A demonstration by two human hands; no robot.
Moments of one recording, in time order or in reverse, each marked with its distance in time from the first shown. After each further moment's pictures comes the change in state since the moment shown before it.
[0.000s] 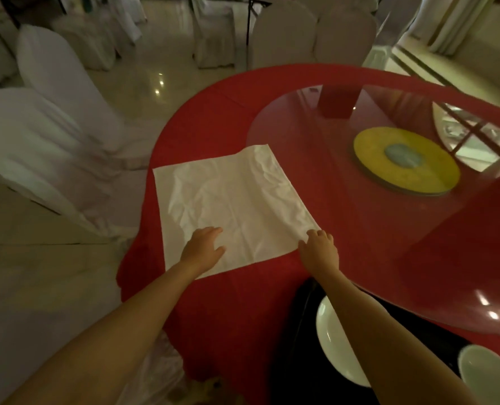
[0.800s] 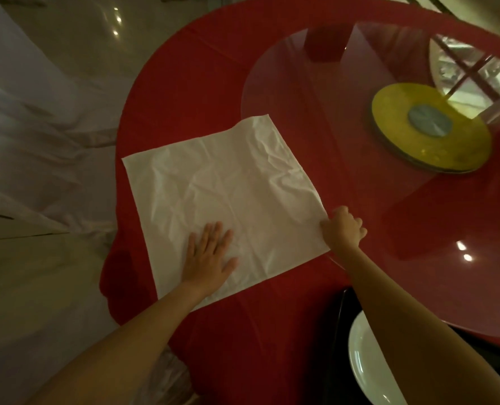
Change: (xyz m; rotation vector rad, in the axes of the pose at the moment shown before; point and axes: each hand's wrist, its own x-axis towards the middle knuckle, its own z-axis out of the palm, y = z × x) left_hand 0.068 -0.061 0.069 0.363 -0.124 0.162; right_hand 0.110 -0.005 0.032 0.052 0.063 0.423
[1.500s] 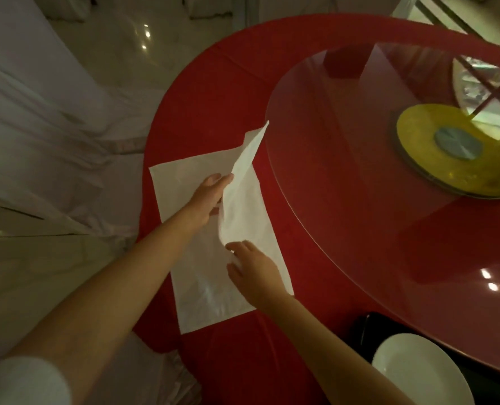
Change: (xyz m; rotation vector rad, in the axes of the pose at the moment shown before) left_hand 0.090 -0.035 -0.146 -1.326 0.037 -0.424; right_hand -0.147 -0.106 0.035 0.226 -0.338 -0.853
